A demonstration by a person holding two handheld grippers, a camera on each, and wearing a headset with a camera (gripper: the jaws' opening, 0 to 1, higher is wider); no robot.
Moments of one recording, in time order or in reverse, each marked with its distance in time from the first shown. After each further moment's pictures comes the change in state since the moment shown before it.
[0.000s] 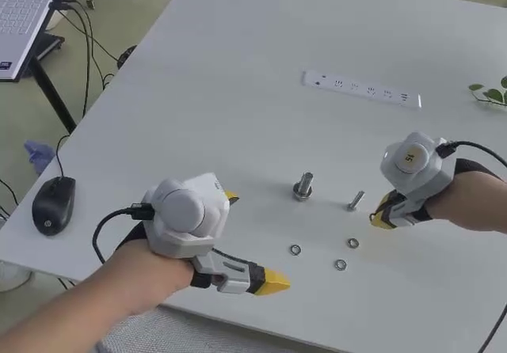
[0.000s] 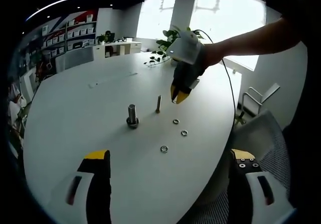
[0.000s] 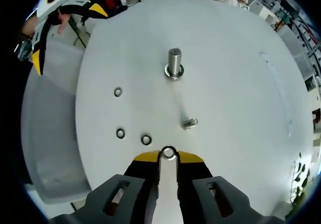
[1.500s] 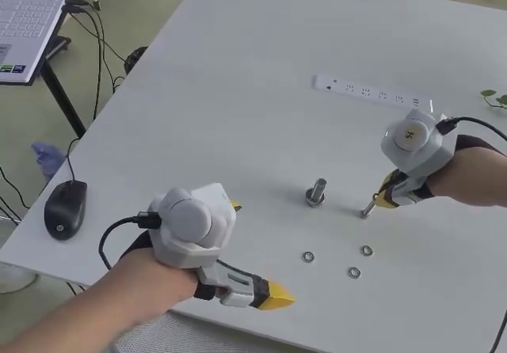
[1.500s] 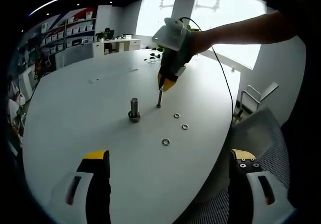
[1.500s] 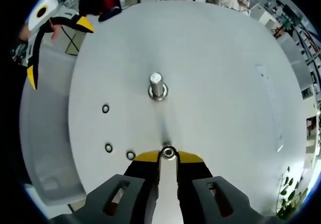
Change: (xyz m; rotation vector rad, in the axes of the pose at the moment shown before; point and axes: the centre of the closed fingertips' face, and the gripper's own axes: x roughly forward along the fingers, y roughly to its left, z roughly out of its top) left arm -0.009 0.008 -0.012 -0.010 0.018 -0.015; right arm -0.002 -0.028 0.041 -0.041 0.018 -0.040
